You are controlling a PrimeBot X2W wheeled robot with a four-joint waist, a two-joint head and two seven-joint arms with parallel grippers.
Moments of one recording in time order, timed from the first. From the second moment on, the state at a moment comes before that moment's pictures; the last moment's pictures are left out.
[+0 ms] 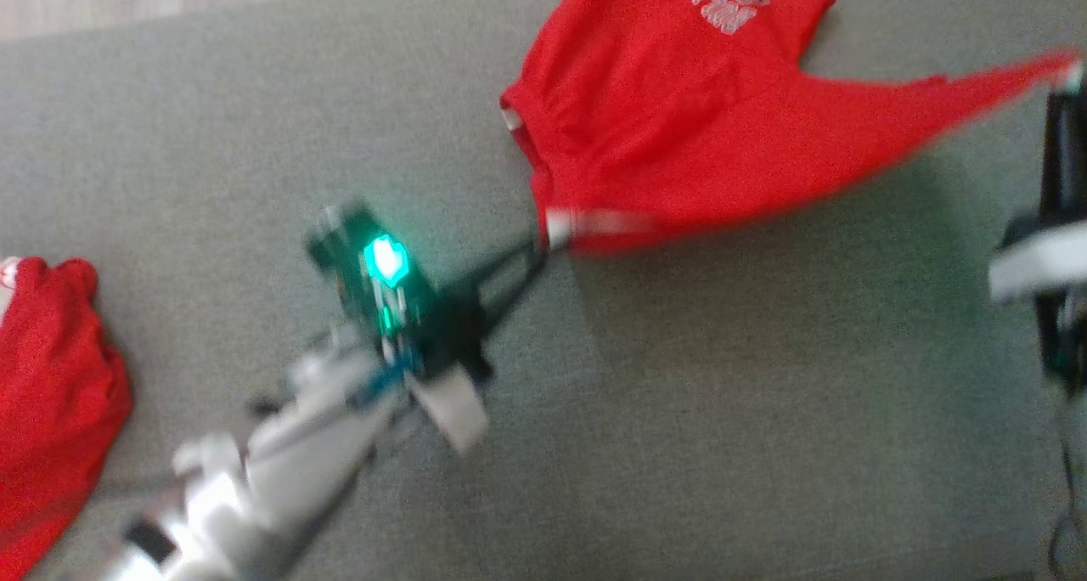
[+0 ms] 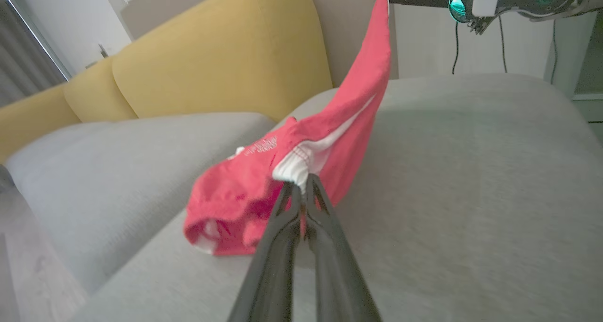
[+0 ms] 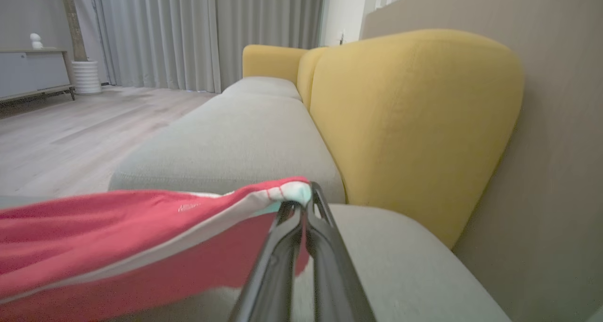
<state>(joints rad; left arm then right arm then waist) -0.71 0.31 -0.95 0.41 -0.22 -0.11 -0.26 -0.47 -0.35 0.01 0.45 0.22 0.12 -0.26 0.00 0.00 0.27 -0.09</state>
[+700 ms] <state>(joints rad) -0.30 0.31 -0.99 0.26 -0.27 -0.07 -0.23 0.11 -0.29 -0.26 -0.03 0.25 0.12 -0.02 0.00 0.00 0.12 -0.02</state>
